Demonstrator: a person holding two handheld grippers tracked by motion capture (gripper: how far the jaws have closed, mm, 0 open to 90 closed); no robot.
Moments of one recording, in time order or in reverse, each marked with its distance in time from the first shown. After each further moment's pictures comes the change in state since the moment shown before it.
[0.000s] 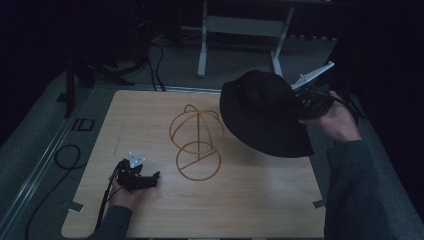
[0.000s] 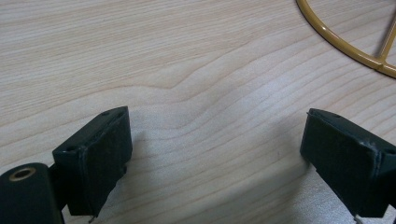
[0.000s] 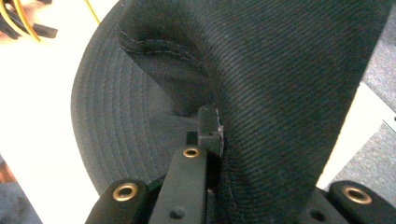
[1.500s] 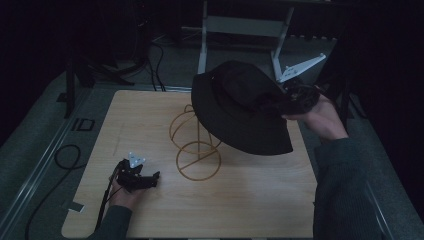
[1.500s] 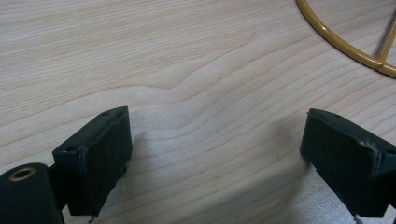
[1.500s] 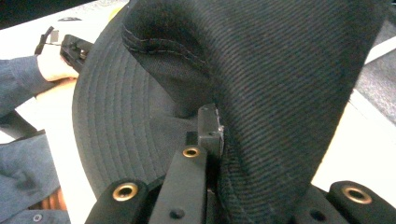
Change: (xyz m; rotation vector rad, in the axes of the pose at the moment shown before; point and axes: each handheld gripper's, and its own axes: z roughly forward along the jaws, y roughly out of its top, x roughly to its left) left arm 0.000 0.000 0.000 0.000 0.000 -0.002; right arm 0.031 0.036 -0.002 -0.167 0.169 -0.077
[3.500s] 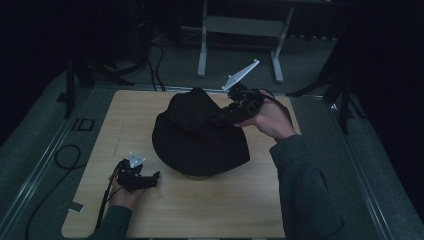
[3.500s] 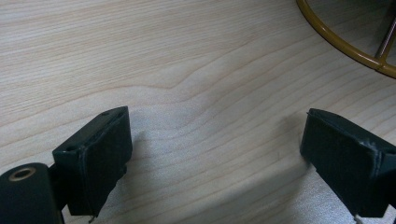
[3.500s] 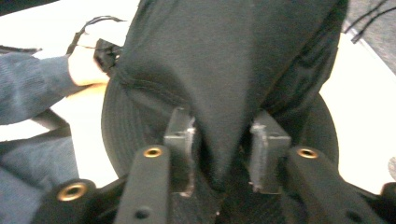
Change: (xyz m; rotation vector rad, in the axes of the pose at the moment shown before) left arm 0.000 0.000 0.000 0.001 0.001 0.004; right arm 0.043 0.050 0.088 0.087 0.122 -0.073
